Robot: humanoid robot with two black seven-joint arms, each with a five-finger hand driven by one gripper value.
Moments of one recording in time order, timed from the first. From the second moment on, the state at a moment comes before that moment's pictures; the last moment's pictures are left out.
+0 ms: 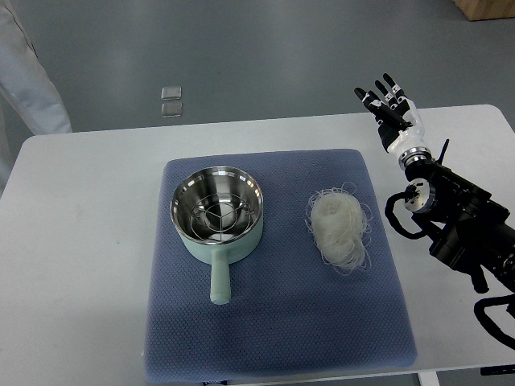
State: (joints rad) left arm 0.00 0.00 -0.04 -0.16 0.01 -0.01 0.17; right arm 0.82 -0.07 0.68 0.40 0.00 0.09 0.49
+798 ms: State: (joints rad) left arm 0.00 0.00 -0.04 -0.16 0.01 -0.01 0.16; right arm 0.82 -0.08 0.68 0.40 0.00 0.09 0.49
